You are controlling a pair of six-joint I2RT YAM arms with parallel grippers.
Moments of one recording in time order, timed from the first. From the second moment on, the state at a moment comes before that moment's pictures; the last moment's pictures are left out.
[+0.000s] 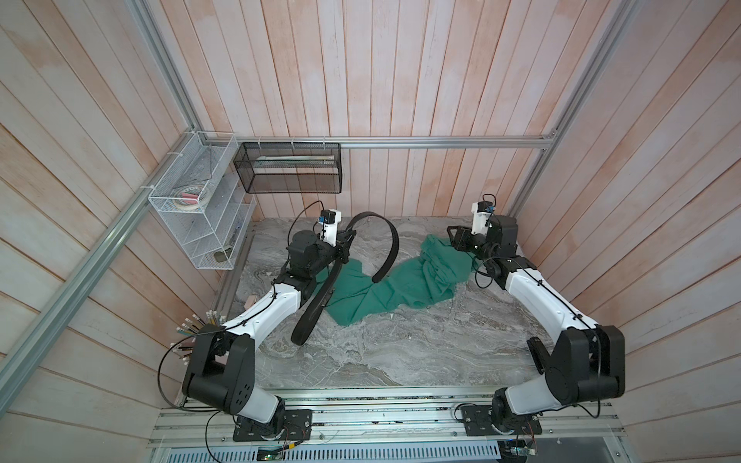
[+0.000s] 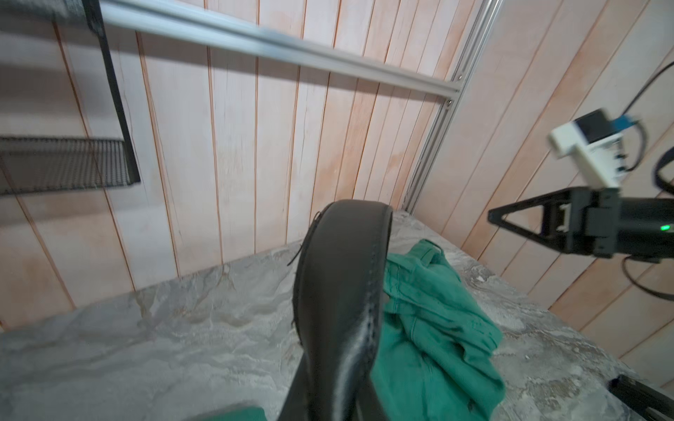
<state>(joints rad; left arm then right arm) -0.33 1.55 1.01 0.40 0.36 -0.16 0.14 1.44 1.10 0.02 -0.21 0.28</state>
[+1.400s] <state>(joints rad) 0.07 1.36 0.42 0.68 0.04 -0.13 -0.07 1.42 0.22 1.05 0.13 0.13</state>
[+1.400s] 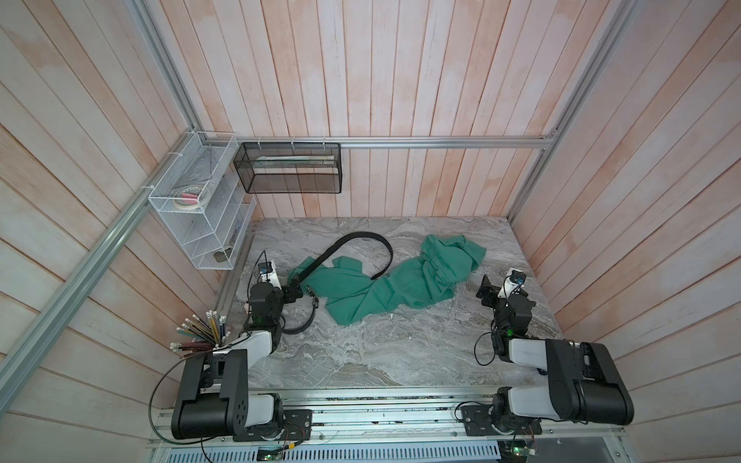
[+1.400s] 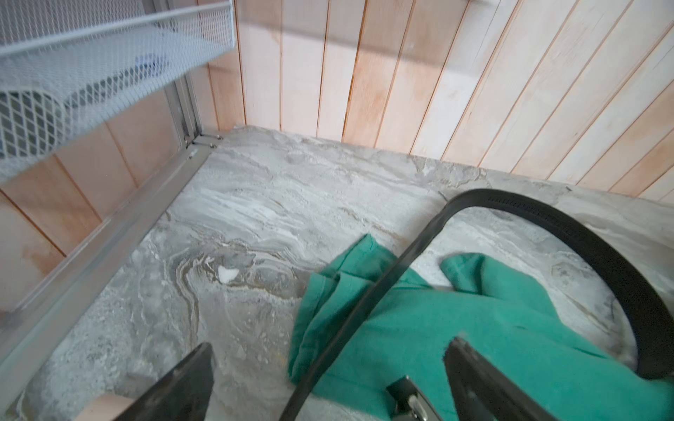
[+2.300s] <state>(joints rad) 0.14 1.52 0.36 1.00 0.38 -0.04 -0.06 1.55 0.18 1.29 0.09 0.10</state>
